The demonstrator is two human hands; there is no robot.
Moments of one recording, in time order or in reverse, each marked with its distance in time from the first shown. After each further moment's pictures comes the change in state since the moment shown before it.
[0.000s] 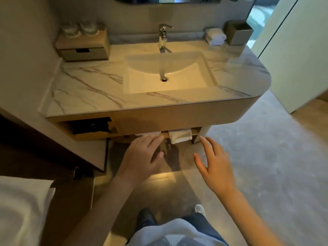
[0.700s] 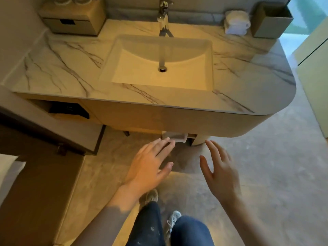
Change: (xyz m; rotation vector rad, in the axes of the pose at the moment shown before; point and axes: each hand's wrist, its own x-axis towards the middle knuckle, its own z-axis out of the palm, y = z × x) left_hand 0.123 0.117 0.153 -0.013 -0.076 -0.202; right_hand 0.125 0.216 -0.006 0.123 0.027 -0.263
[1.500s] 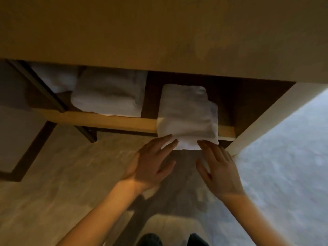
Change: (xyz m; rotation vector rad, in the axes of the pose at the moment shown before) left_hand 0.172 -0.338 0.523 -0.043 0.088 0.139; right_hand 0.028 0.323 0.546 -0.172 -0.070 -0.182
